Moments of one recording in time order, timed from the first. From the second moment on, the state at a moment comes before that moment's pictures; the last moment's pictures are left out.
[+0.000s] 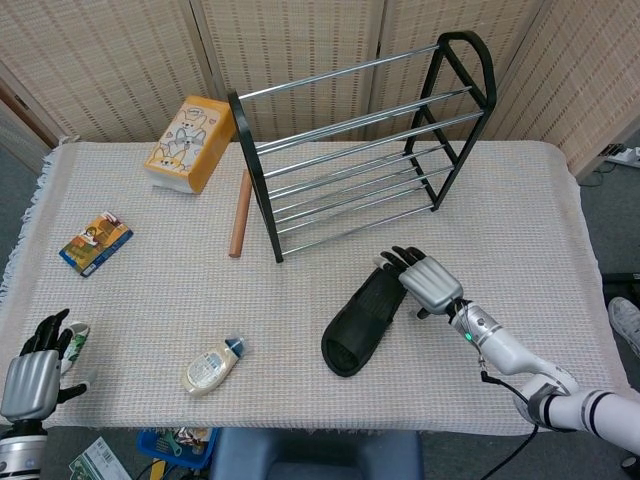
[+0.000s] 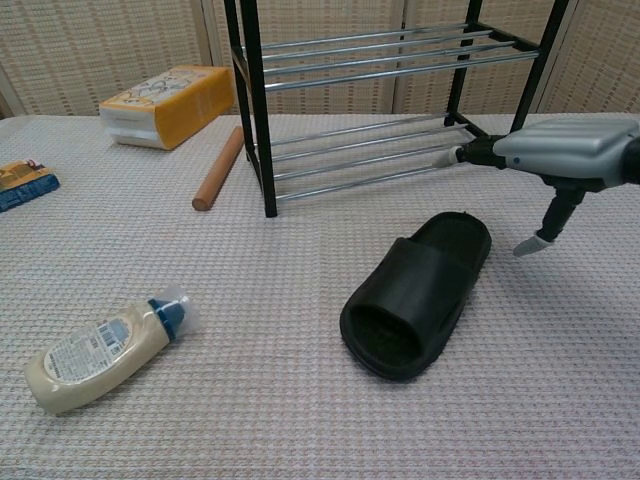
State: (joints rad) left arm -0.06 -1.26 -0.04 -1.63 1.39 1.48 0.17; right arm 0.70 -1.32 0.16 -1.40 -1.51 0.72 -0.13
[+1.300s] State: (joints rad) left arm -0.06 -1.26 -0.04 -1.63 1.39 1.47 0.17; right arm 0.83 -1.37 0.04 -1.35 -1.38 0.62 -0.22
